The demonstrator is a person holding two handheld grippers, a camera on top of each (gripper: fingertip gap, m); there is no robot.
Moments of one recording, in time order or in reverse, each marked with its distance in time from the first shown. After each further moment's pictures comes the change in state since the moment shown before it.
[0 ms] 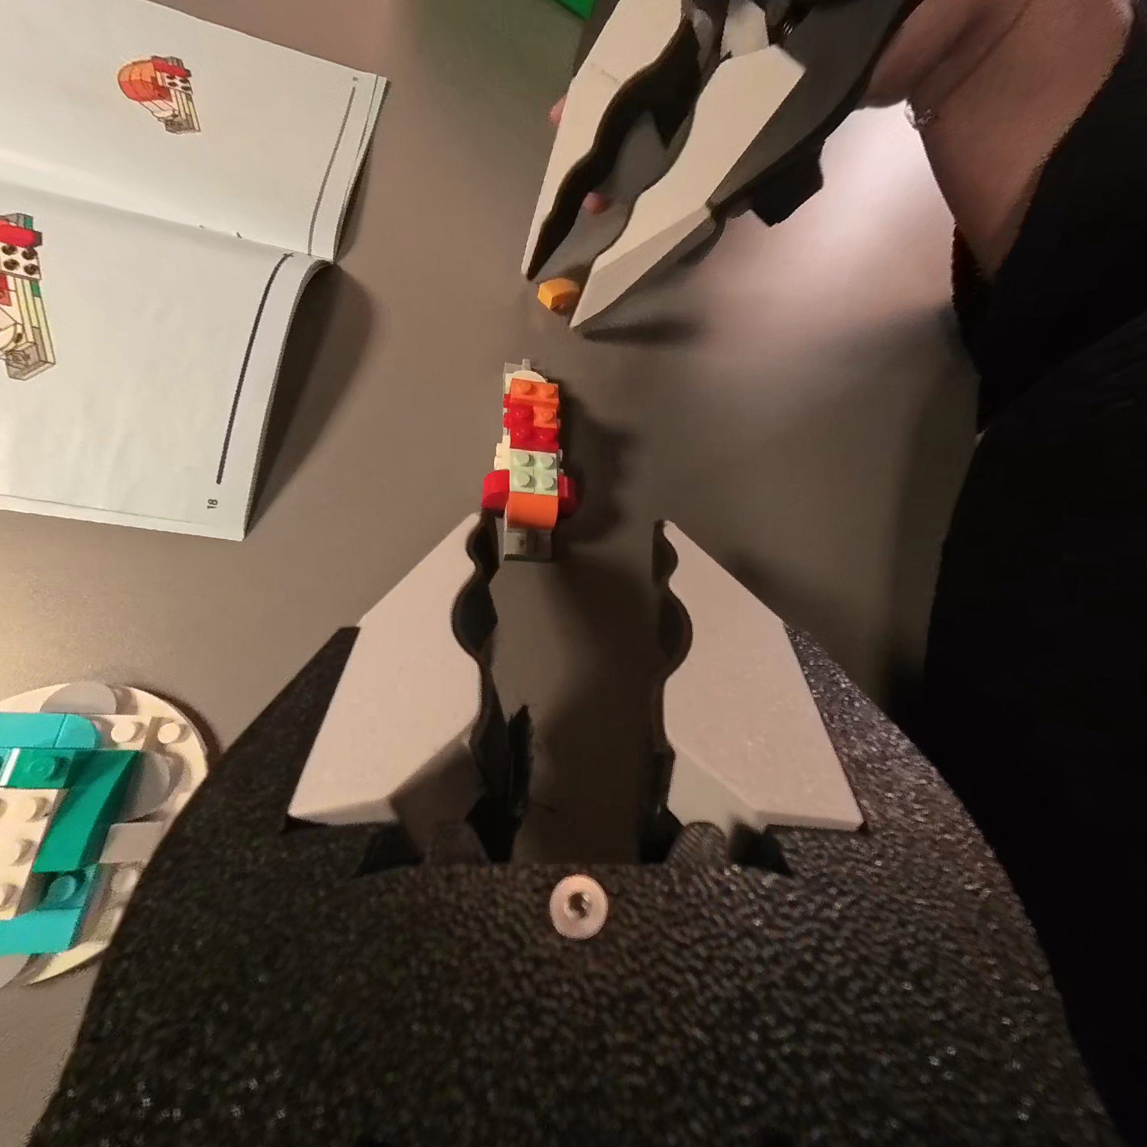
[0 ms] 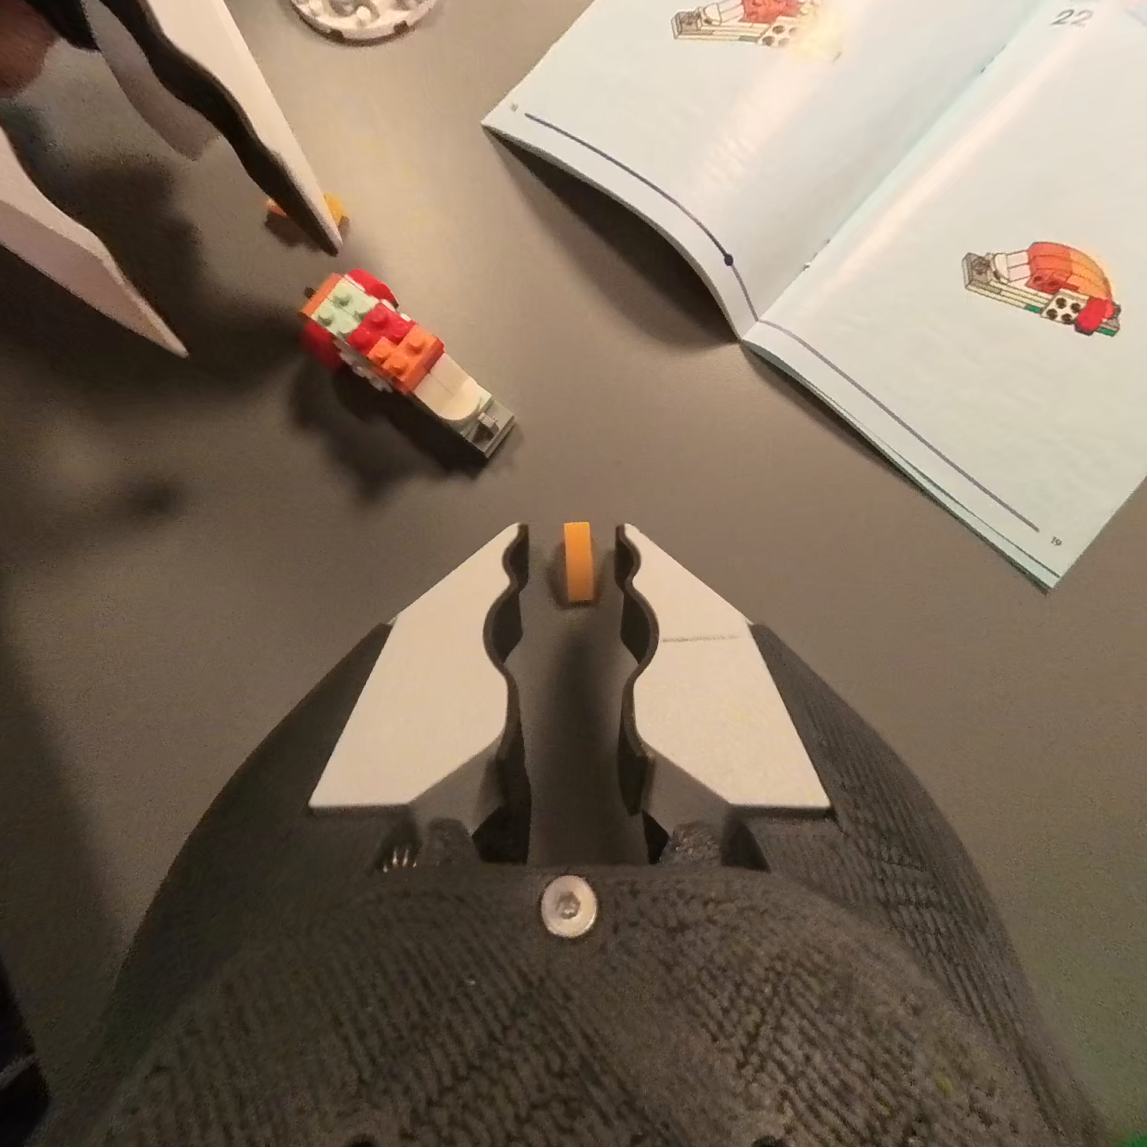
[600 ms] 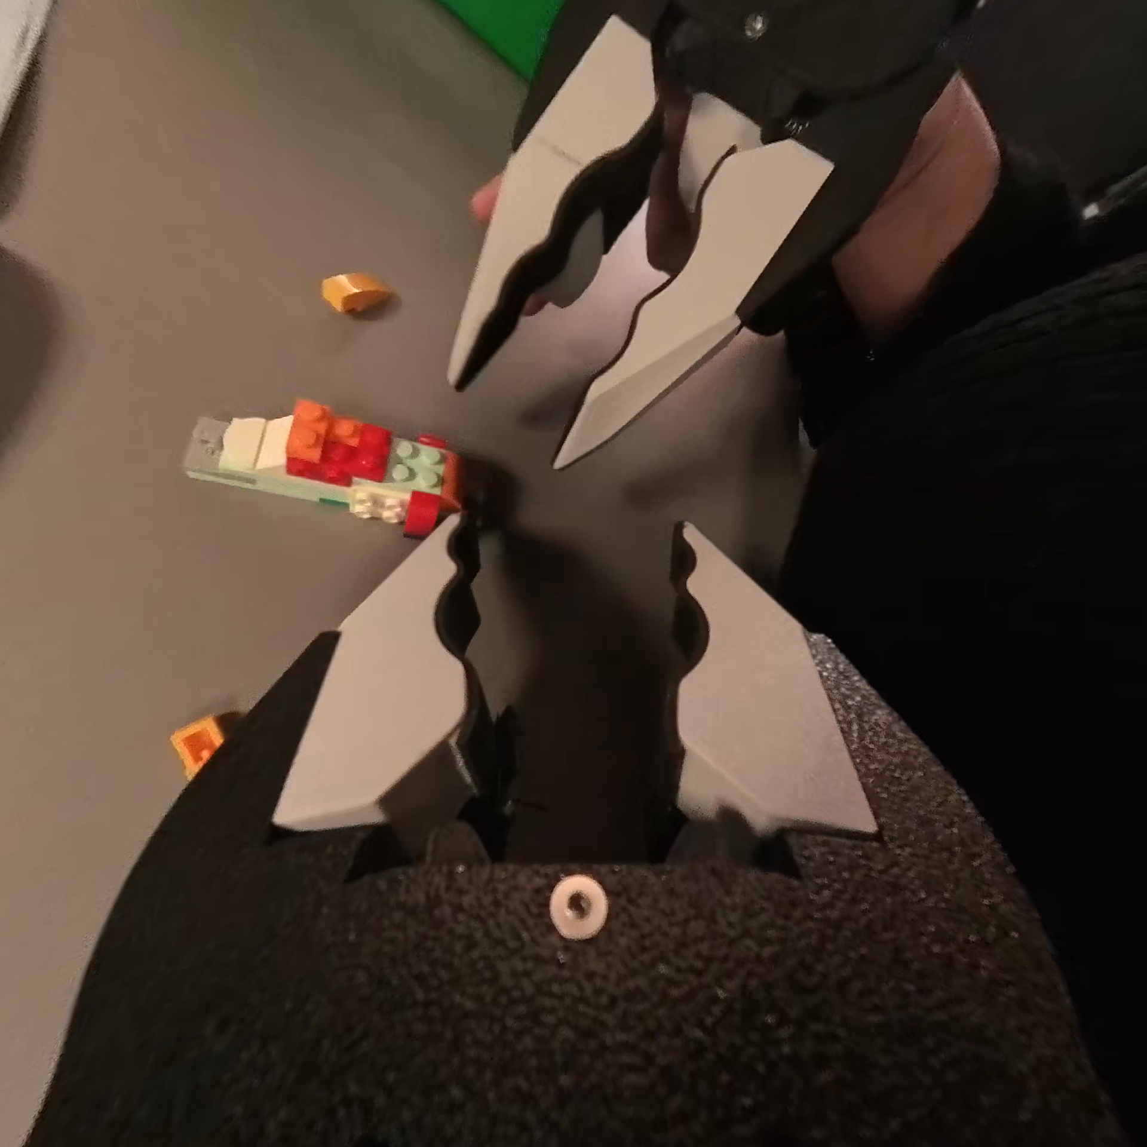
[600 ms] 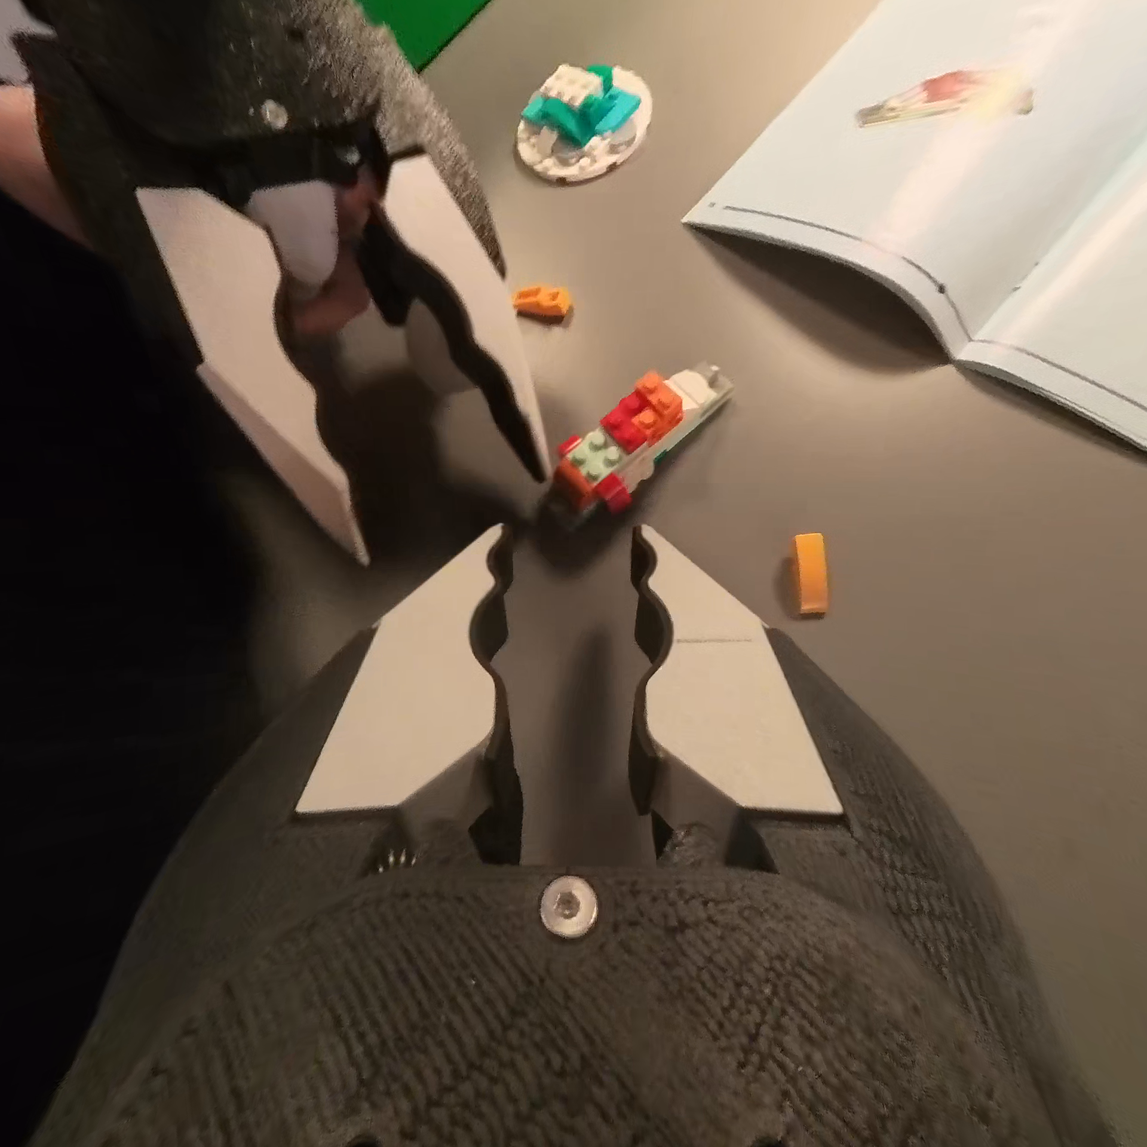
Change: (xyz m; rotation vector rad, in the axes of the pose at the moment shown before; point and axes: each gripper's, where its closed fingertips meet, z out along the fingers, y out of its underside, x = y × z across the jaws) left arm 0.059 -0.005 0.026 -0.052 0.257 -0.066; right arm -0.073 -0.015 -0.014 0.171 -0.134 0.115
